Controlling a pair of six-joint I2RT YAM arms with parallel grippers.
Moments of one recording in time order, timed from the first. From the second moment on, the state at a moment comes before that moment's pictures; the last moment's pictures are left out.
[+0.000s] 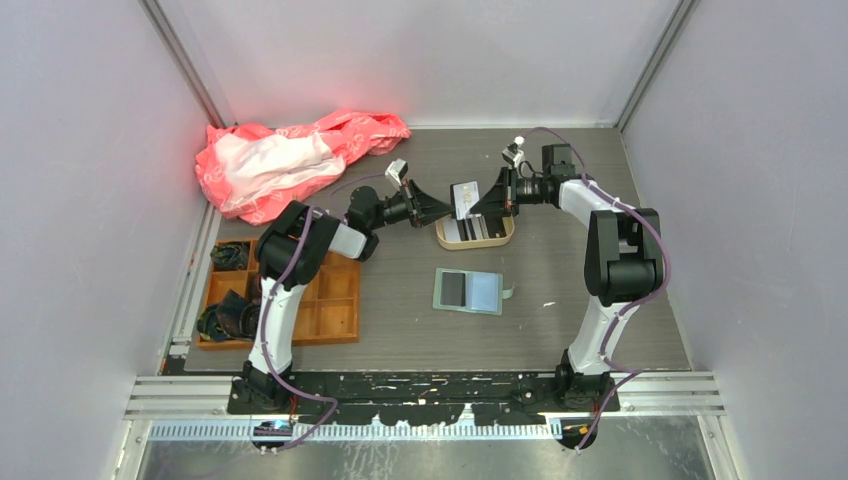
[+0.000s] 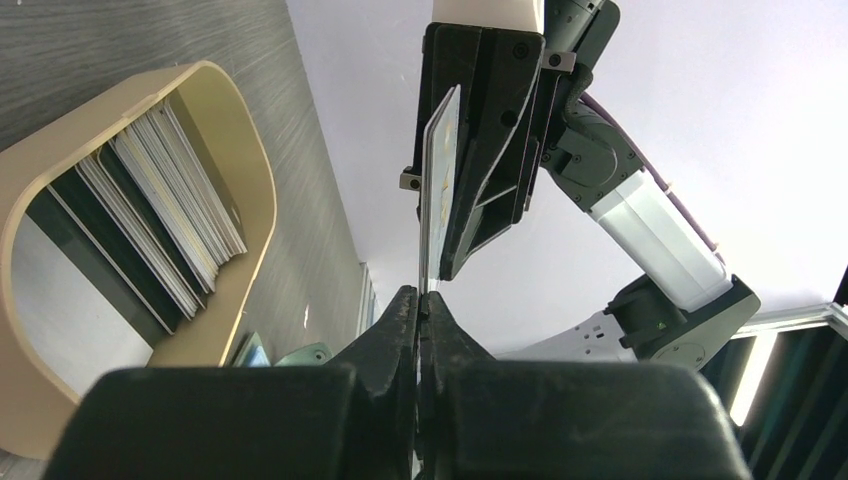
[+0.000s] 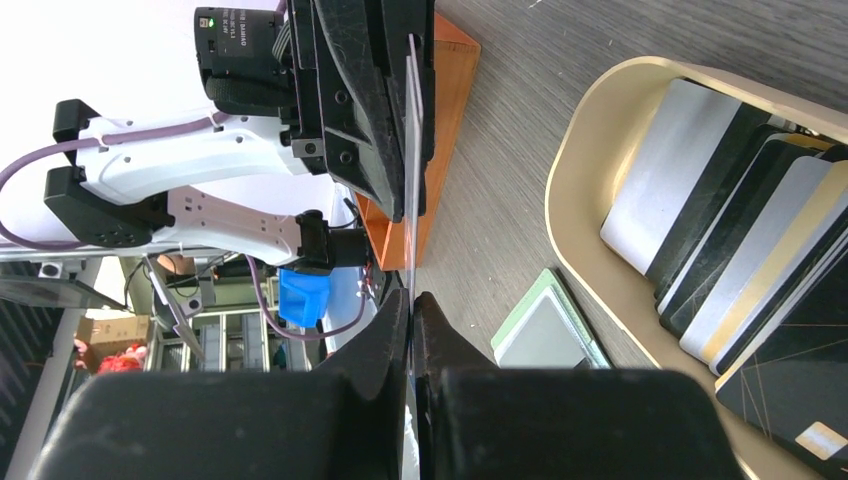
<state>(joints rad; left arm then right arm) -0.48 2.24 1.12 1.29 0.77 -1.52 0.04 1.89 1.27 -0.29 -1.24 0.36</state>
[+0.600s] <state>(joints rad) -0.47 2.24 1.05 1.18 0.73 -1.44 0.01 1.94 1.29 -0.39 -1.13 0.27</state>
